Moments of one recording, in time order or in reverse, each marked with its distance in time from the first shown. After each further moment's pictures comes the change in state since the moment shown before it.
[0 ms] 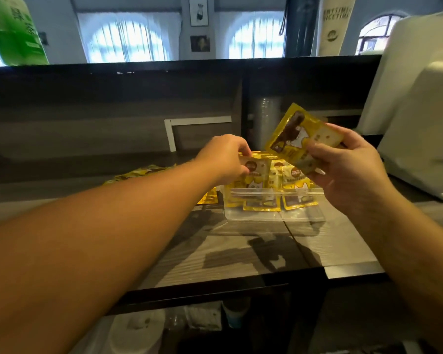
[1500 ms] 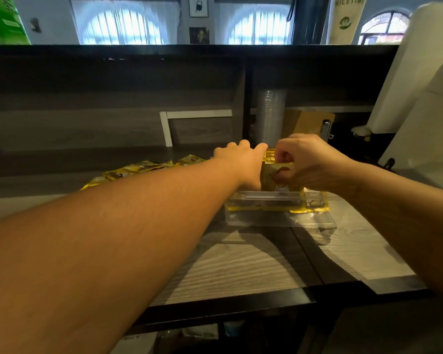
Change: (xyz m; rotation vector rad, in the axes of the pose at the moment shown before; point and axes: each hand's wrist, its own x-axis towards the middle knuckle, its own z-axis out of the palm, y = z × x) left_hand 0.038 -0.004 0.034 0.478 -0.242 0.116; right_hand 0.086 0.034 0.023 -1.731 -0.556 -0.466
